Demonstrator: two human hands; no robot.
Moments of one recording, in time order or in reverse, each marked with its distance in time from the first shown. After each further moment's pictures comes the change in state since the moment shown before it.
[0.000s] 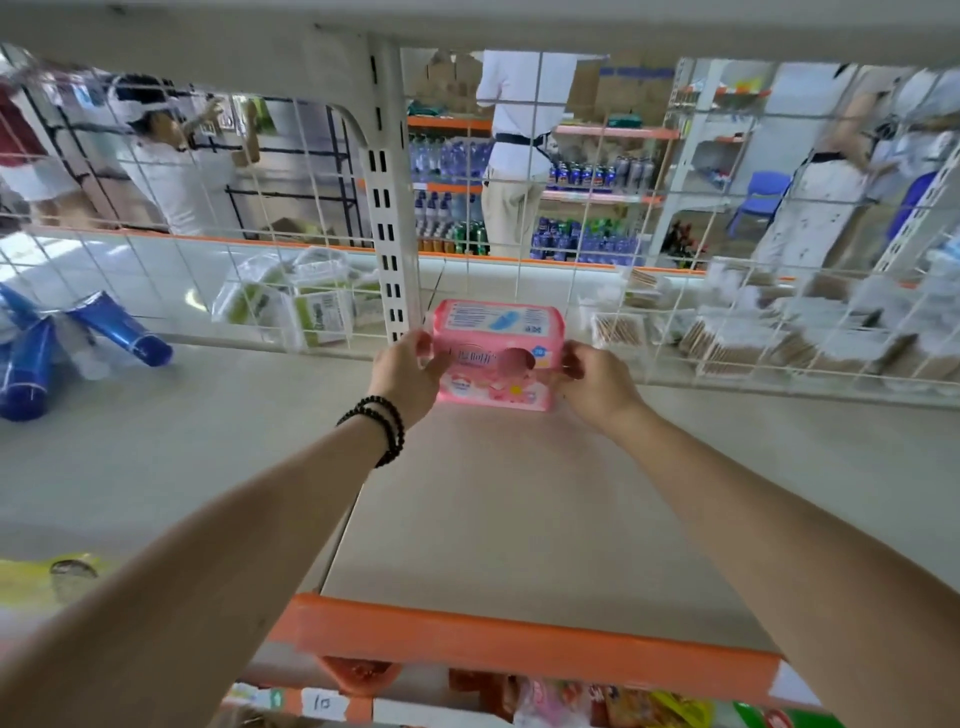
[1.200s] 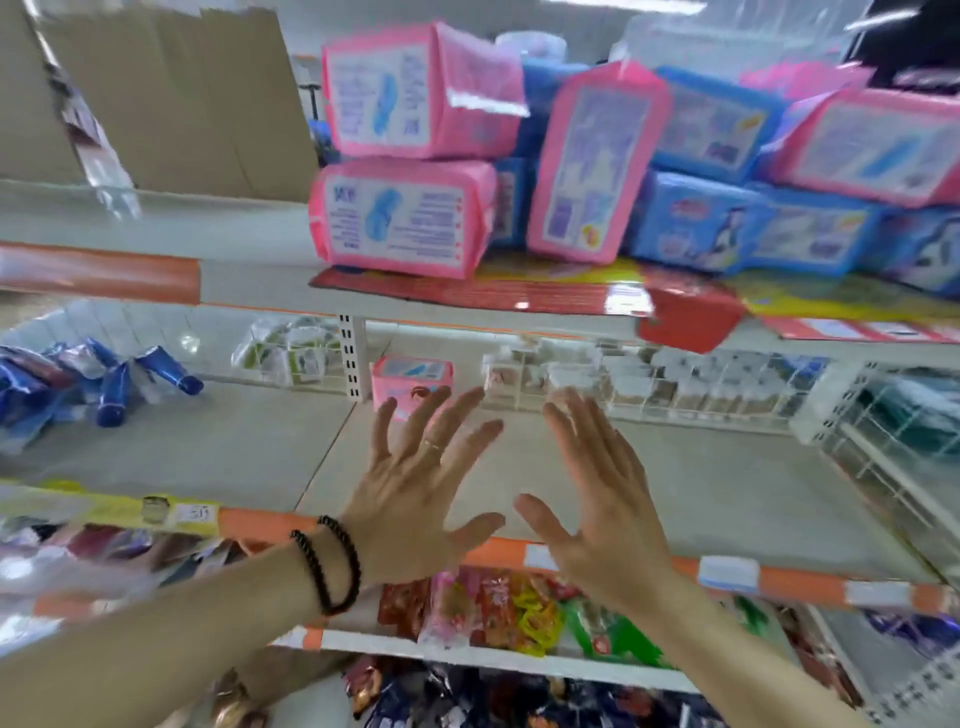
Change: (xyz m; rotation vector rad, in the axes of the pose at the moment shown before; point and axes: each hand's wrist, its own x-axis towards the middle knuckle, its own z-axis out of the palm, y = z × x) left_hand -0.302 0.220 -0.035 0.763 -0.064 0.734; right_hand -0.319 -0.086 -0.209 -0.465 0.157 -0.514
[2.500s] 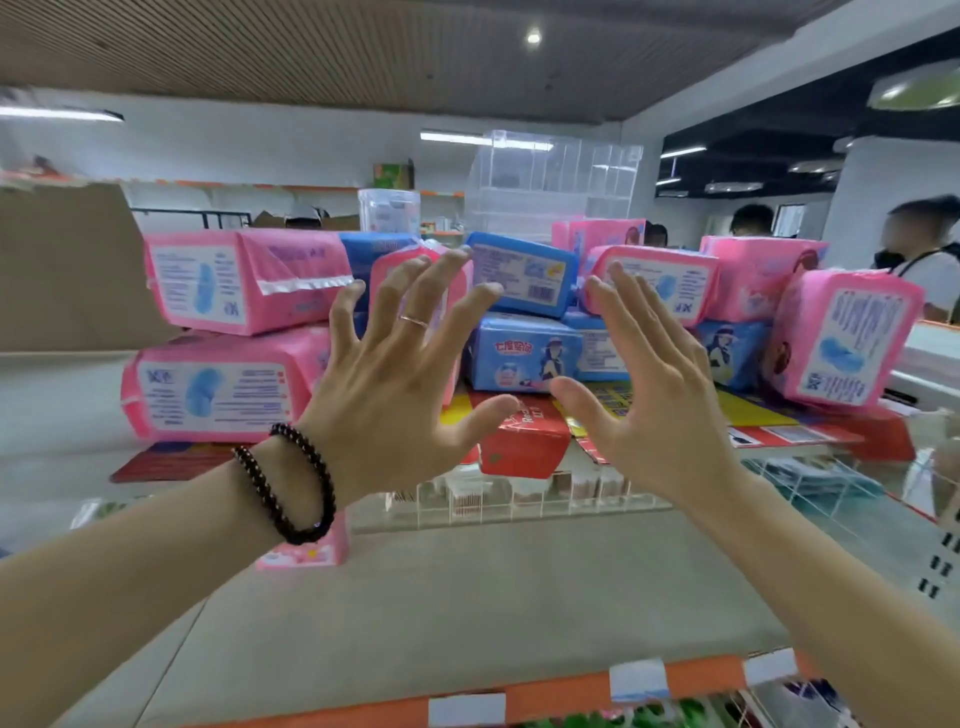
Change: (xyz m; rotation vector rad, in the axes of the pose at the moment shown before) left_hand 0.179 0.065 -0.150 0.080 0.453 0.176; right_hand 0.093 0.069 -0.197 -0.239 0.534 -0.057
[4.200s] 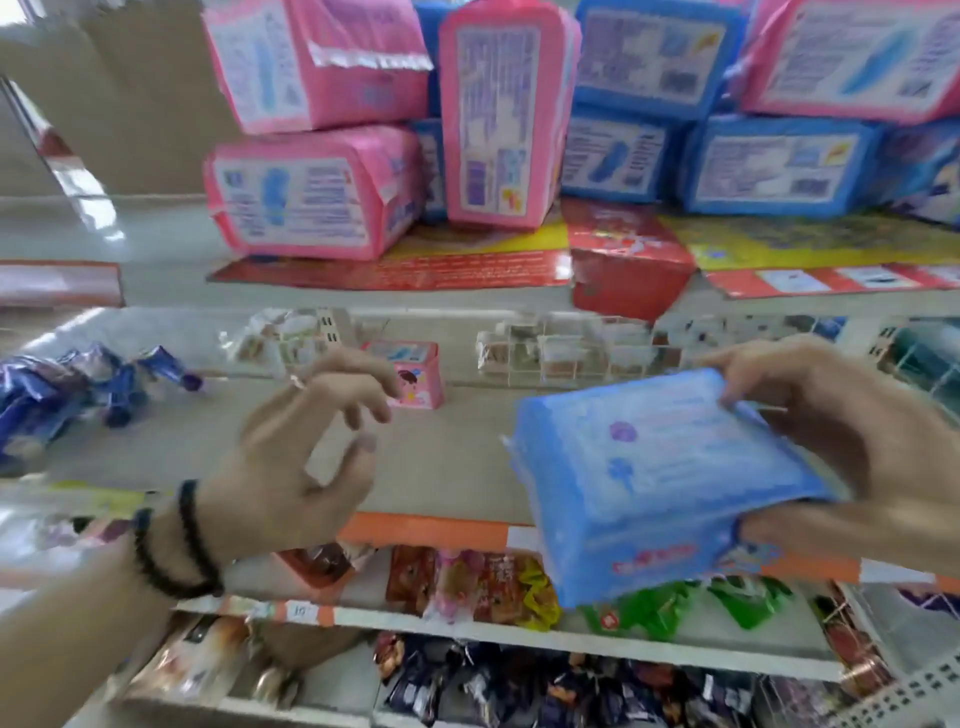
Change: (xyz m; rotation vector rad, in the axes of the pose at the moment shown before) left_hand -0.182 -0.012 0.001 -0.520 -0.015 -0.036; right_hand -0.103 0.013 -0.029 0.988 -0.630 0.084
